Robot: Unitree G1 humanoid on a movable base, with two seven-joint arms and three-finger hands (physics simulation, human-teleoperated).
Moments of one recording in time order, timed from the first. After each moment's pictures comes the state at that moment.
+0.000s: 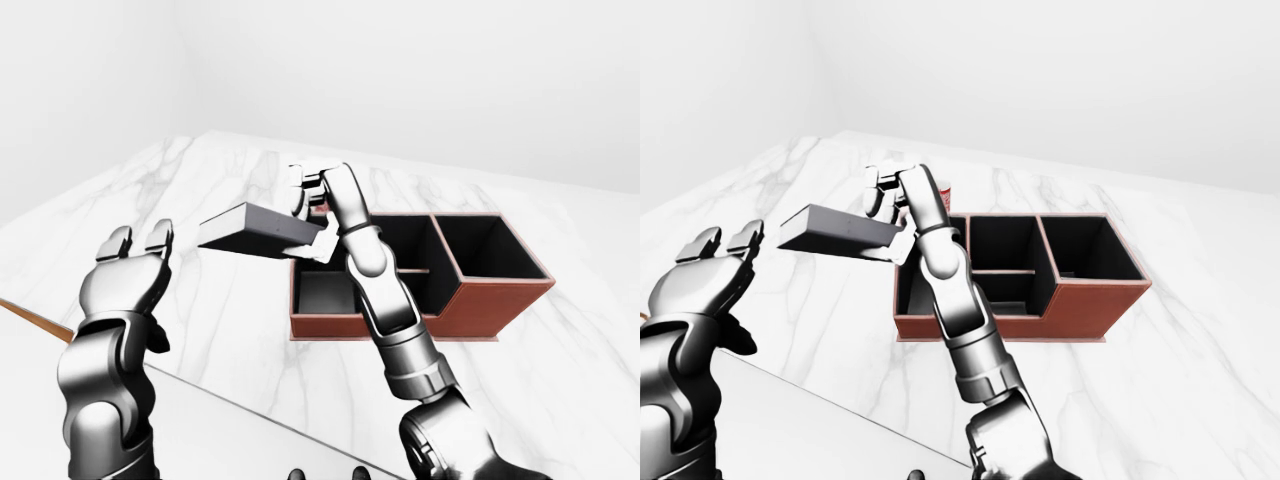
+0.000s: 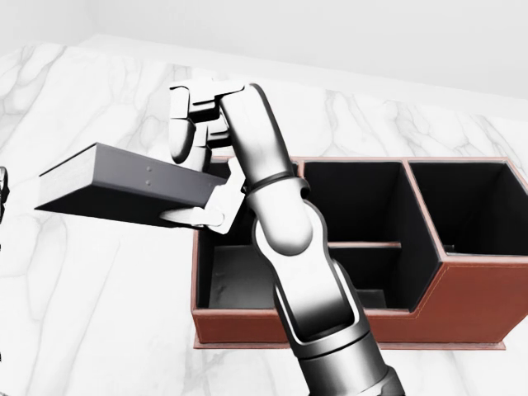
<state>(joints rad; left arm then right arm) -0.12 0.26 0.31 -0.47 1.40 0.08 -0.69 -0.70 0.19 0.14 0.16 -0.31 0.09 0.00</state>
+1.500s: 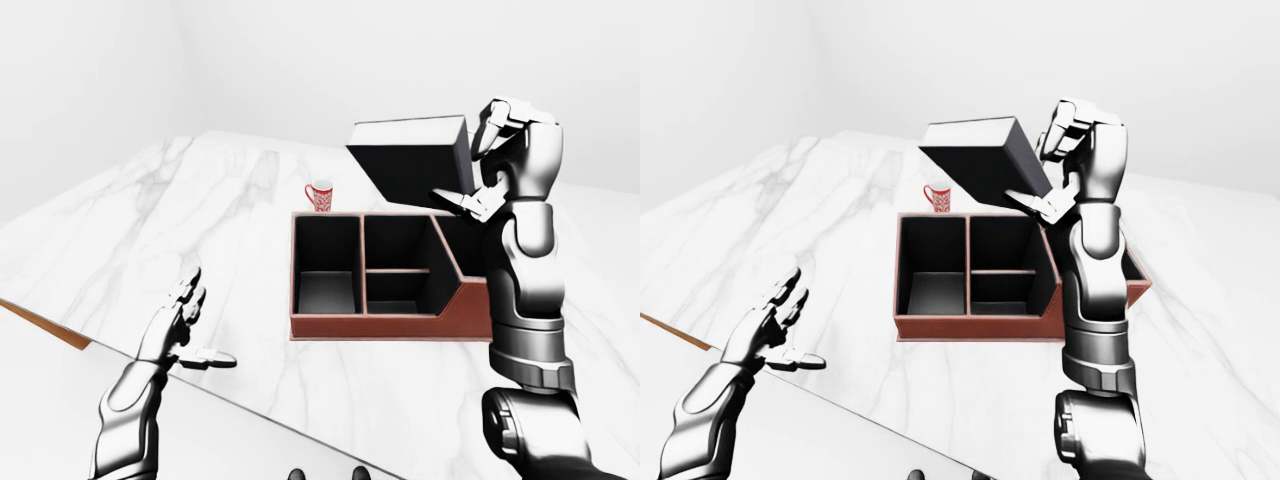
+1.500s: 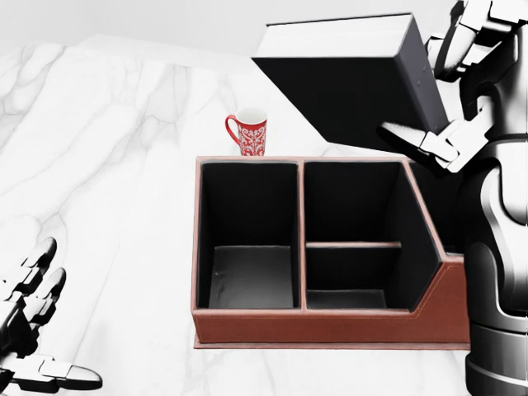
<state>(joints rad) 0.01 0.23 0.38 0.07 -0.06 0.09 -0.49 -0.65 -0.26 -0.19 -0.05 0.18 0.09 -0.07</state>
